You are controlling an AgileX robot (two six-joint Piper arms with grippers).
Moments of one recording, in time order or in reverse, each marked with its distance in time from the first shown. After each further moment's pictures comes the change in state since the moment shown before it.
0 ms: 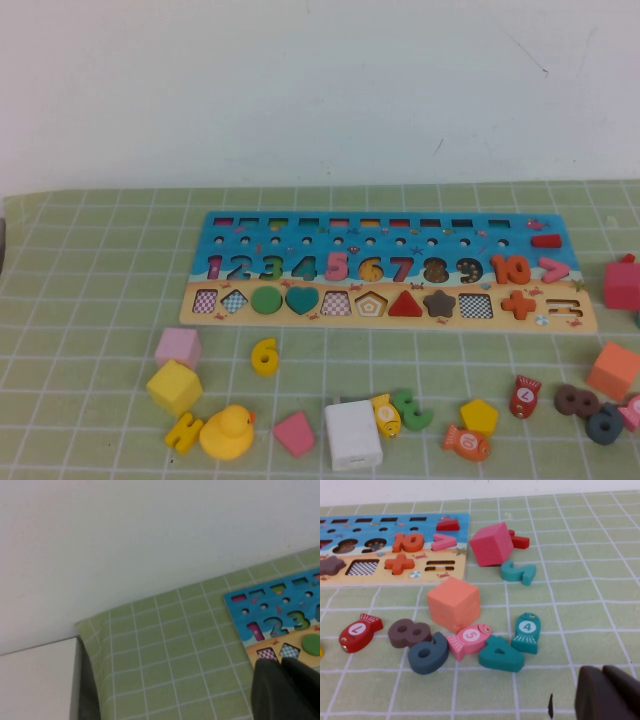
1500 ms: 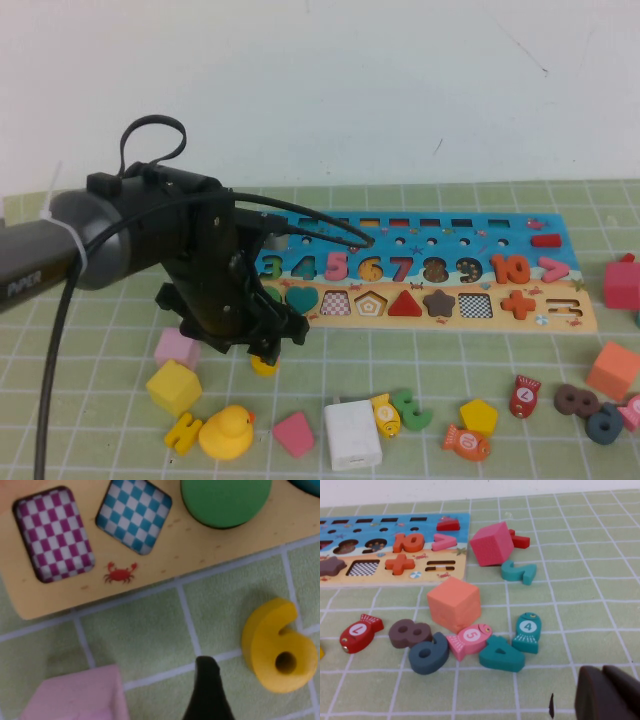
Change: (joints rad) right arm 0.000 0.000 0.000 0.008 0.000 0.000; left arm -0.371 1.116 -0.347 0.016 0.153 -0.366
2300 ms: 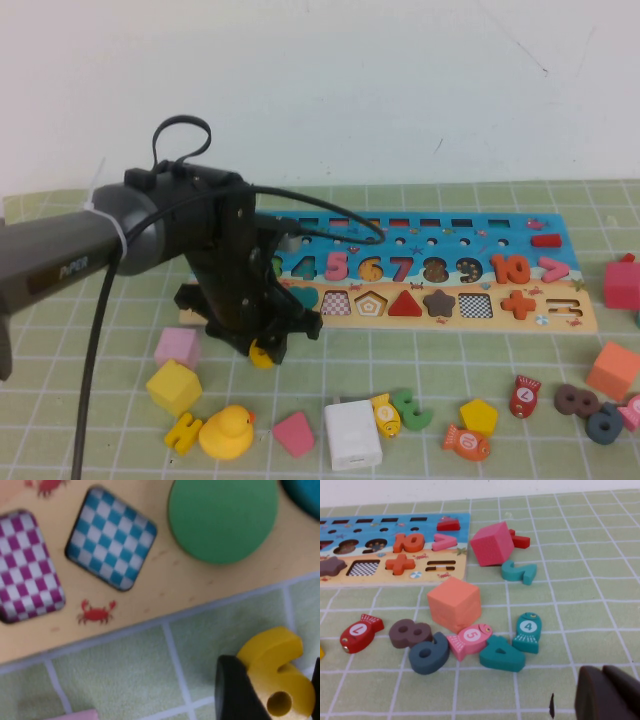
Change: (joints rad) right arm 0.000 0.000 0.000 0.000 0.000 0.000; left arm -0.002 0.108 -0.108 -0.031 0.056 -0.004
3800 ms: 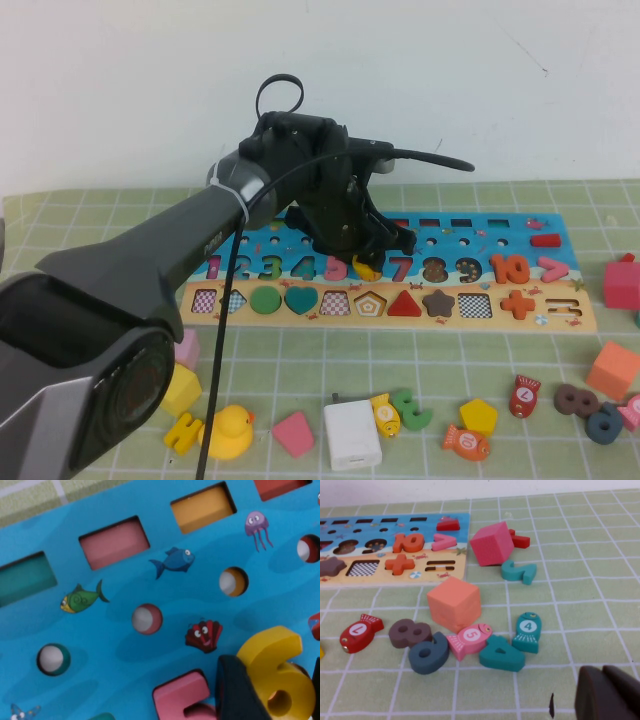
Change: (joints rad) right arm 0.000 0.000 0.000 0.002 0.000 0.000; left arm -0.076 0.391 -0.689 -0.058 0.041 0.043
